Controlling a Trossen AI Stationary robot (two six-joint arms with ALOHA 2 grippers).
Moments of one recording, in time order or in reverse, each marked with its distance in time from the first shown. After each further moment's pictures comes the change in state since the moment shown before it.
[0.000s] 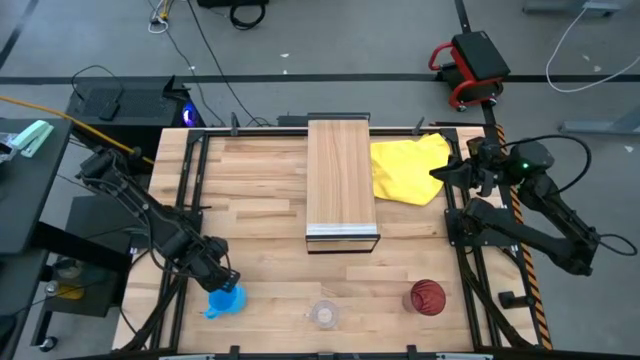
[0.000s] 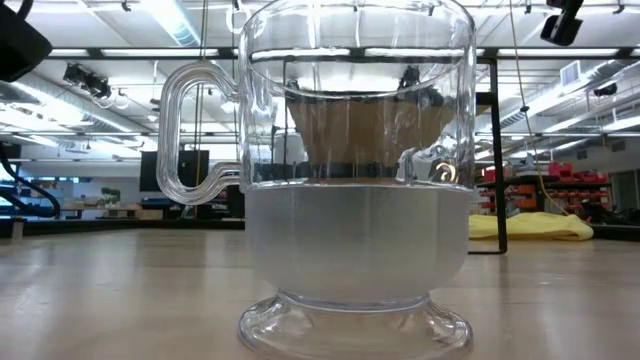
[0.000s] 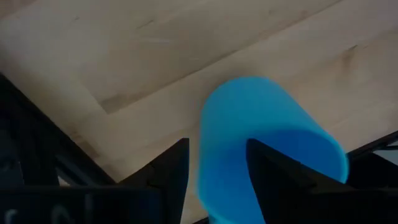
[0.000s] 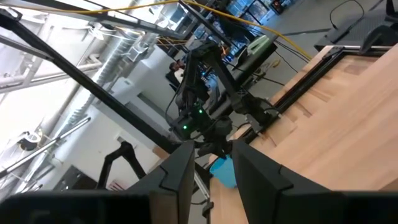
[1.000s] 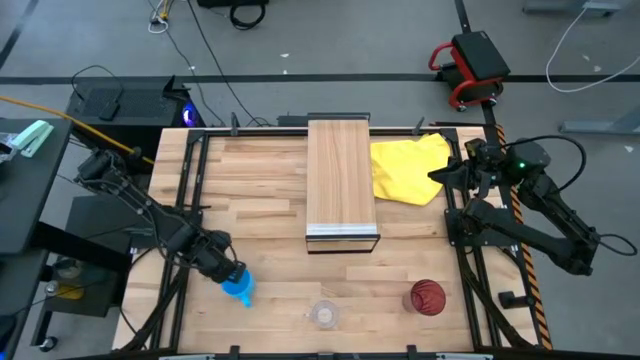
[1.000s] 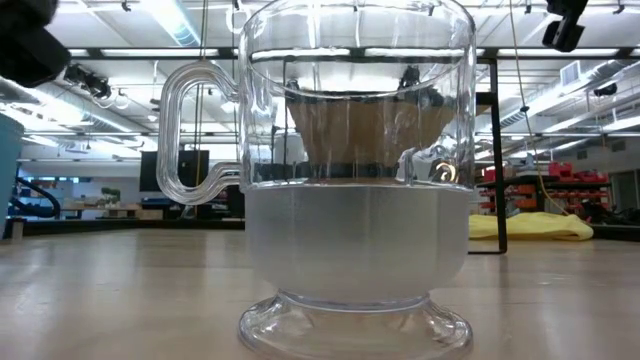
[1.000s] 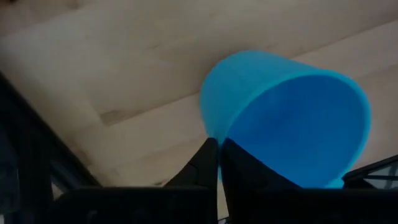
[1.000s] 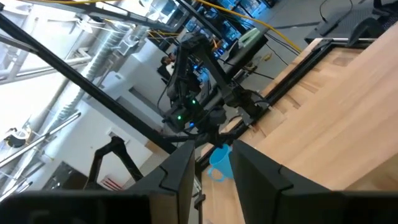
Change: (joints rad) left arm 0.102 0.000 0.008 -0.021 -0.003 0.006; right arm 0.000 0.001 0.000 -0.061 0.004 -0.042
